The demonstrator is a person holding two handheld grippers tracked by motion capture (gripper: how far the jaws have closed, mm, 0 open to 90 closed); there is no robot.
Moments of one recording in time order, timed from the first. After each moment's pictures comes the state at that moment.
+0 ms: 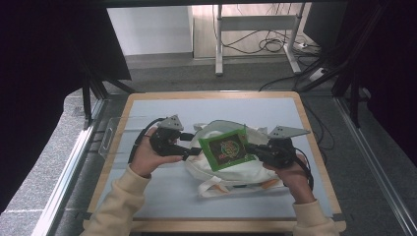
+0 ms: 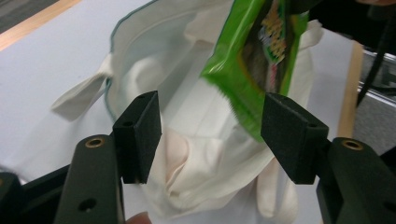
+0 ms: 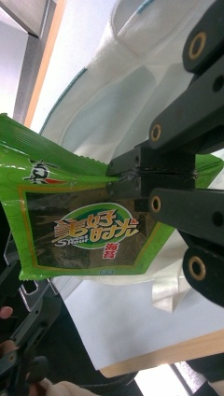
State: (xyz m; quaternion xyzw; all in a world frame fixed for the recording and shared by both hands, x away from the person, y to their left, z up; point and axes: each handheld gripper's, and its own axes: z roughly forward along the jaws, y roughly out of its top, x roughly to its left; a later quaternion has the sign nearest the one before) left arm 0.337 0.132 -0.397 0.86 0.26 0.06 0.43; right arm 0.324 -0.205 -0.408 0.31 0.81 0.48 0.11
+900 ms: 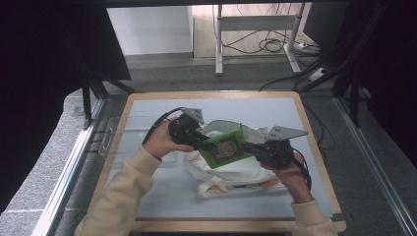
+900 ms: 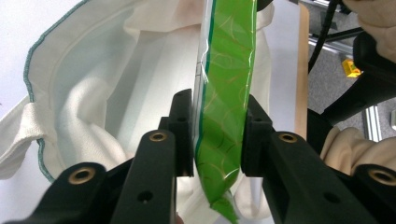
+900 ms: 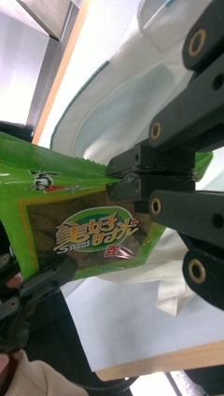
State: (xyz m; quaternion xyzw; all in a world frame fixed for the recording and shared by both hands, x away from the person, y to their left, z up) left arm 0.372 0.097 -0.383 0.91 0.16 -0.03 0.37; right arm 0.322 -0.198 -0.406 0.28 0.81 0.49 0.13
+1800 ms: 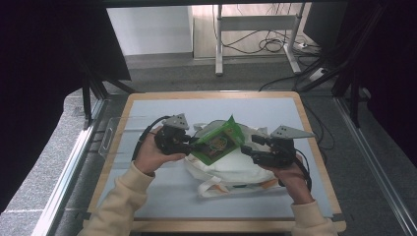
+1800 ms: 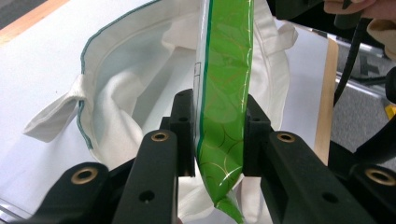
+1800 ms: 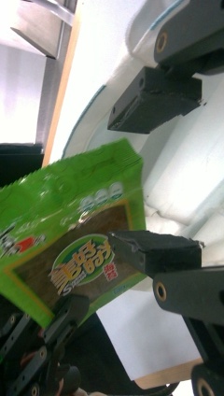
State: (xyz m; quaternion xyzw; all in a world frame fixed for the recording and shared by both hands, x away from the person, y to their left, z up) left arm 0.333 0.124 -0.393 0.87 0.23 0.05 0.44; right arm 0.321 -0.204 -0.408 0.34 0.77 0.52 0.13
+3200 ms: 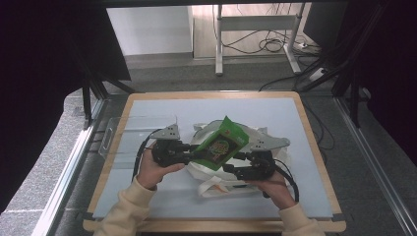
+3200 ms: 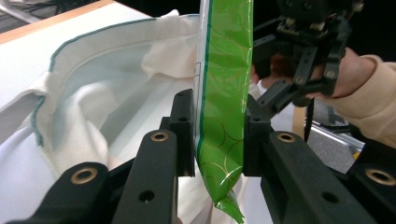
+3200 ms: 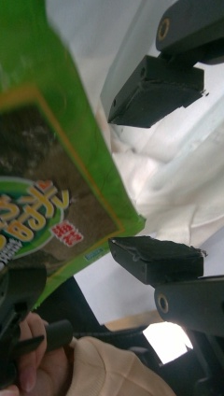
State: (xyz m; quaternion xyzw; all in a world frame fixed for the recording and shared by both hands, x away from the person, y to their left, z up) left arm 0.313 0.131 -0.418 0.81 0.24 0.02 0.53; right arm 0.313 -0.167 -0.454 0.30 0.80 0.52 0.03
